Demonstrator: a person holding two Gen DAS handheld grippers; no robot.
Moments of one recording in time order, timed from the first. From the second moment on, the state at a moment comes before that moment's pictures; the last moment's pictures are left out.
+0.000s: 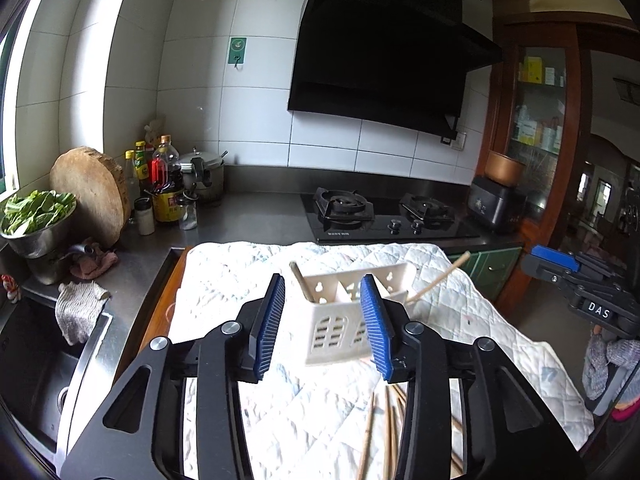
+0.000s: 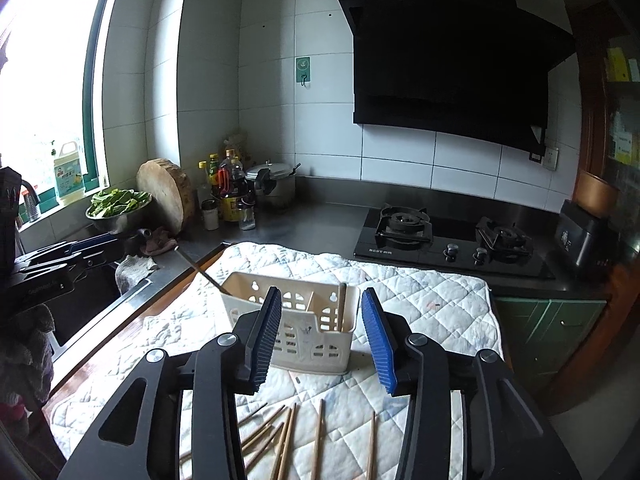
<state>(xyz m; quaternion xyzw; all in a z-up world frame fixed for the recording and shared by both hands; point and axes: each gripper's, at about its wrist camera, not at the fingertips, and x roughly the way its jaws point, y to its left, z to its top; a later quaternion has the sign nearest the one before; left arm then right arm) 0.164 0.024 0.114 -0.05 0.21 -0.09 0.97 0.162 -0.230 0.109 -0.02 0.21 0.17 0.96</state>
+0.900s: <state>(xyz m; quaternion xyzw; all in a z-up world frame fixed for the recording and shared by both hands) 0.065 0.021 -0.031 -0.05 0.32 -0.10 0.94 0.050 -0.282 -0.054 -0.01 0.32 0.11 0.94</state>
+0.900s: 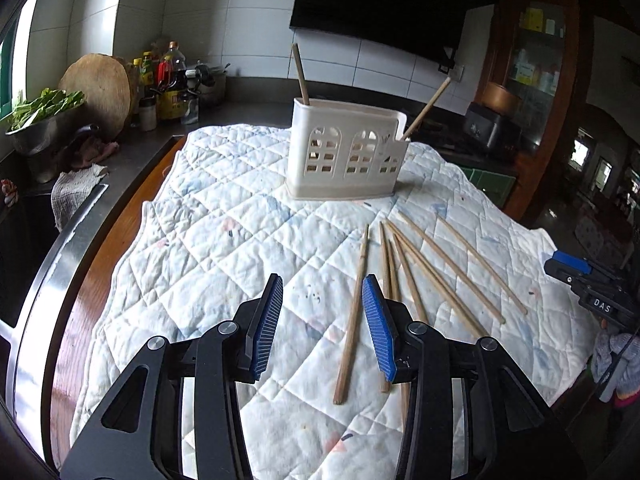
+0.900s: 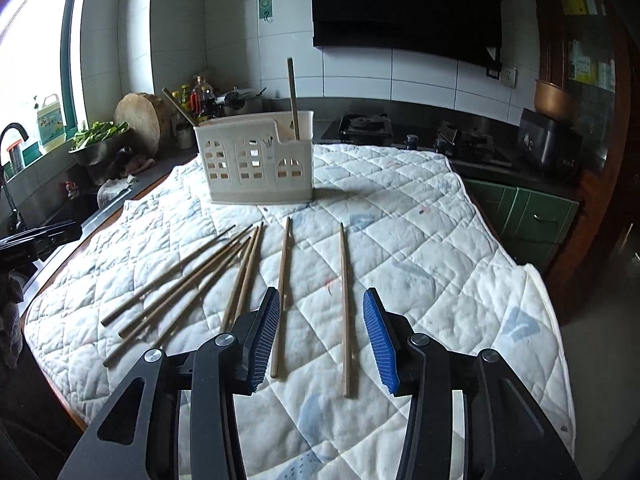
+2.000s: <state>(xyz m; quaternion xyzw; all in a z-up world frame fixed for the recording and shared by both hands) 0.090 -0.015 -0.105 -0.01 0.43 -0.13 0.89 0.090 -0.280 -0.111 -0.03 0.44 0.10 0.89</state>
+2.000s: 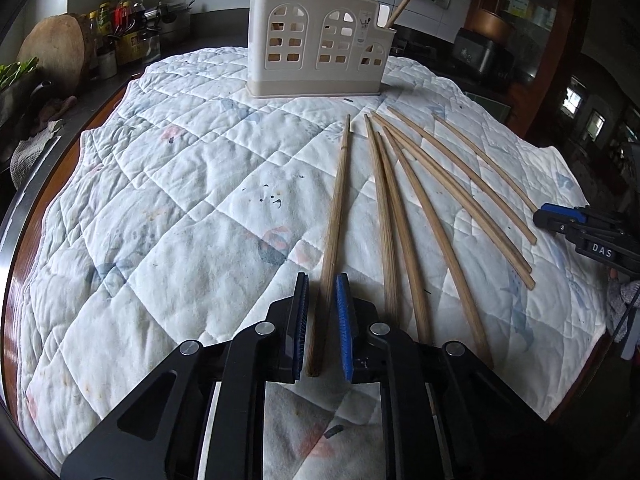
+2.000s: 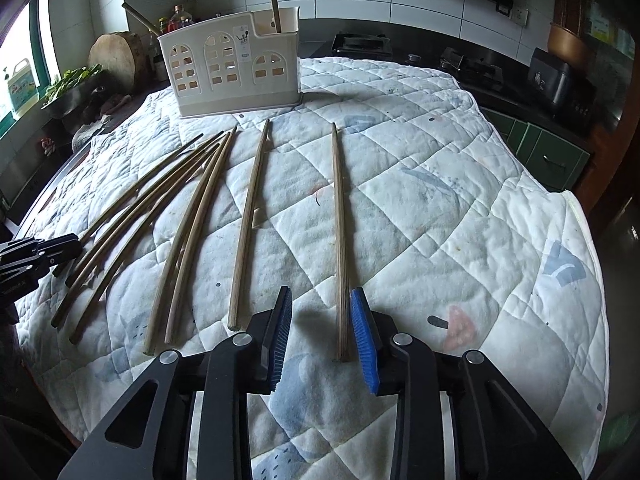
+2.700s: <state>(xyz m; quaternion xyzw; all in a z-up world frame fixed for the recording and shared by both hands) 0.092 -0.022 -0.103 0.00 0.42 -0.13 0.90 0.099 -0.289 -0.114 -0.02 0.44 0.08 0.89</state>
